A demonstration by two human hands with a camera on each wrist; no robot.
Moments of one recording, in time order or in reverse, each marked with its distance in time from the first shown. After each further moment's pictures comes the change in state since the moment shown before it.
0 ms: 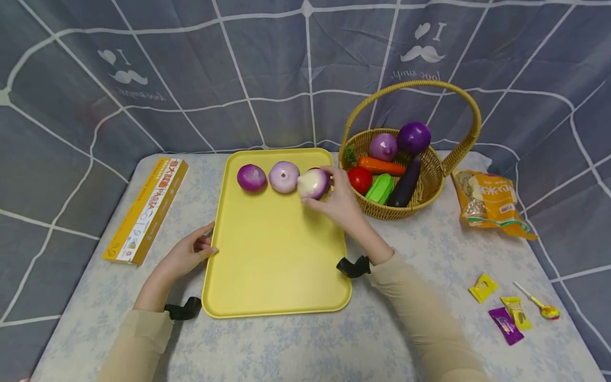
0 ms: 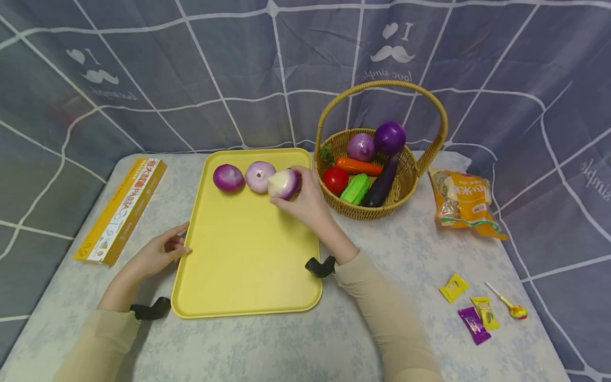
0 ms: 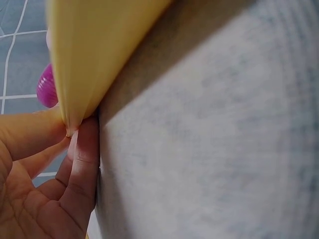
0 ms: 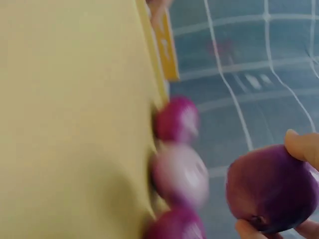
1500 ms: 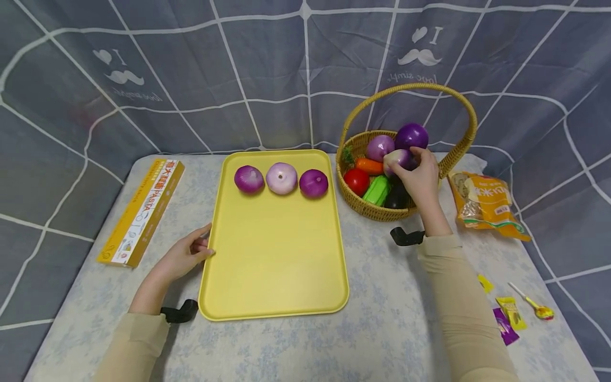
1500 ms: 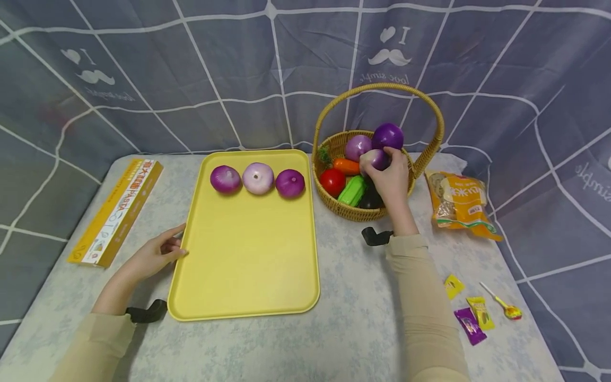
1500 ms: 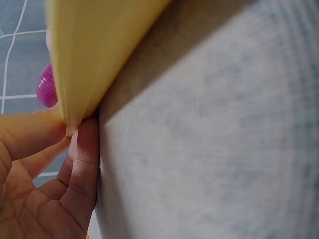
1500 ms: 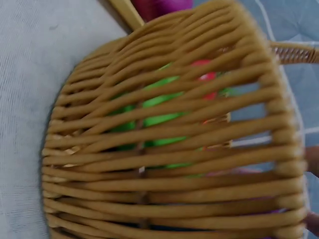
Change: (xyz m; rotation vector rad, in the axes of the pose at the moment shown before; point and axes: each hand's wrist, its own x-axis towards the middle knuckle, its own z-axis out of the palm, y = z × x) left_hand 0.000 -0.002 -0.001 -0.010 -0.001 0.007; right_hand 0.026 0.065 -0.142 -0.254 0.348 0.279
